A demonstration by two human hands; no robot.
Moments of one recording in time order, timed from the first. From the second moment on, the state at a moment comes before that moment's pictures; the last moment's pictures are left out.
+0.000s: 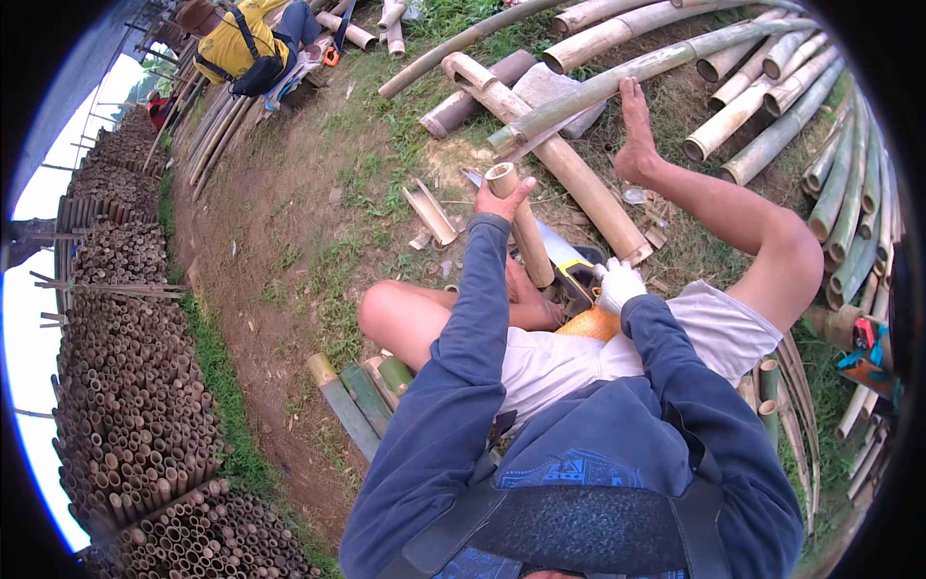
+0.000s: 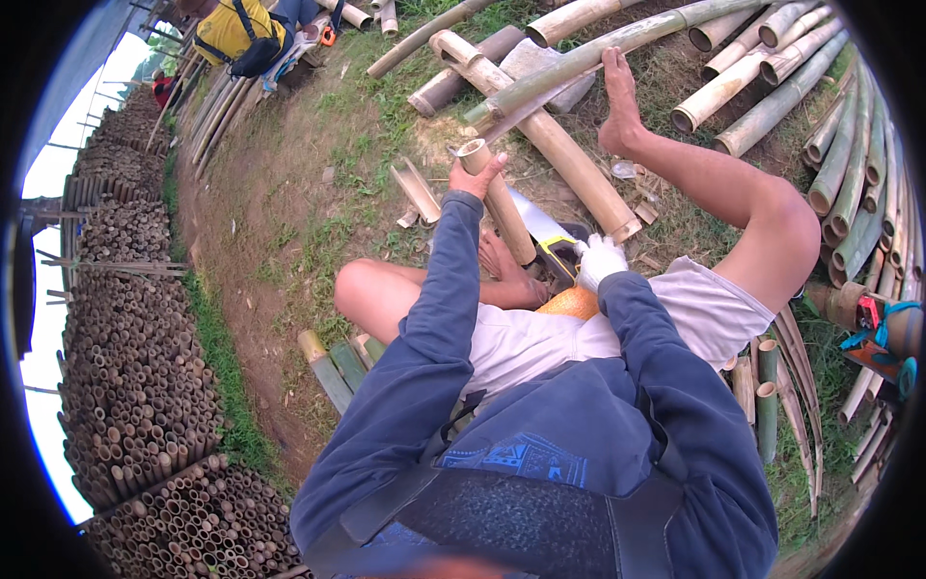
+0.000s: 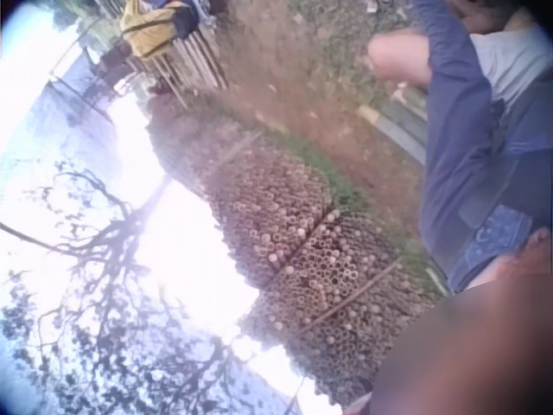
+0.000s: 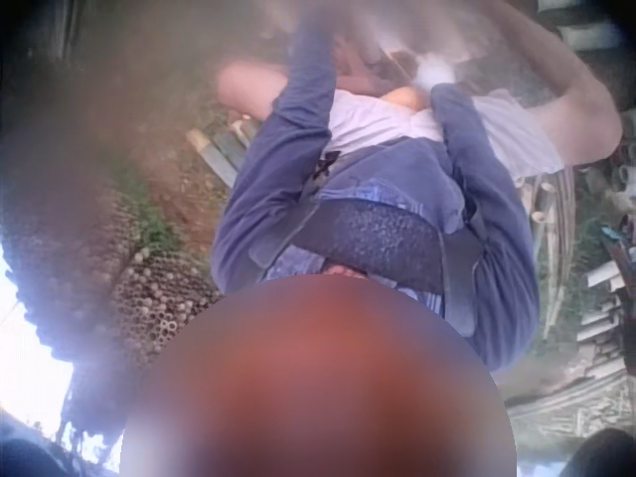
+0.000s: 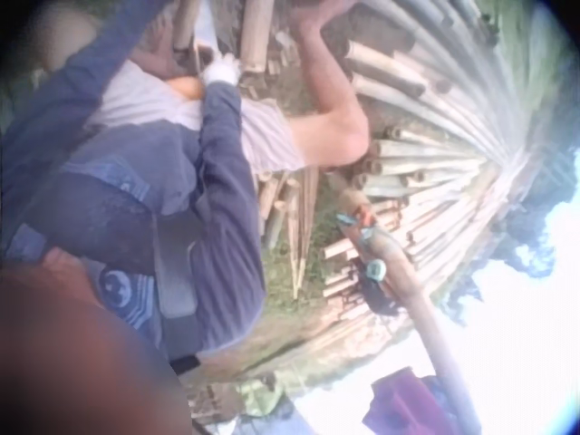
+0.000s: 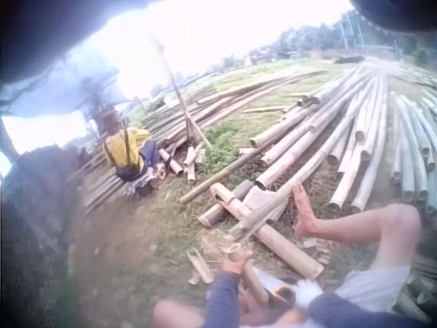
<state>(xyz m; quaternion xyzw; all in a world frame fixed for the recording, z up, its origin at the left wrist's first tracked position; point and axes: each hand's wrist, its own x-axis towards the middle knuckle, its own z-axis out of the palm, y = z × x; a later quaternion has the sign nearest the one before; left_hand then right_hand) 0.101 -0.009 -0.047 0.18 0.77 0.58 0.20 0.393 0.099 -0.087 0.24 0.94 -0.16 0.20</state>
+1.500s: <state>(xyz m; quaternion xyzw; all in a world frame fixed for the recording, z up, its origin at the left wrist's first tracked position) 0.016 0.053 -0.086 0.10 0.69 0.70 0.16 0.801 0.097 -0.095 0.66 -0.01 -0.40 -0.63</state>
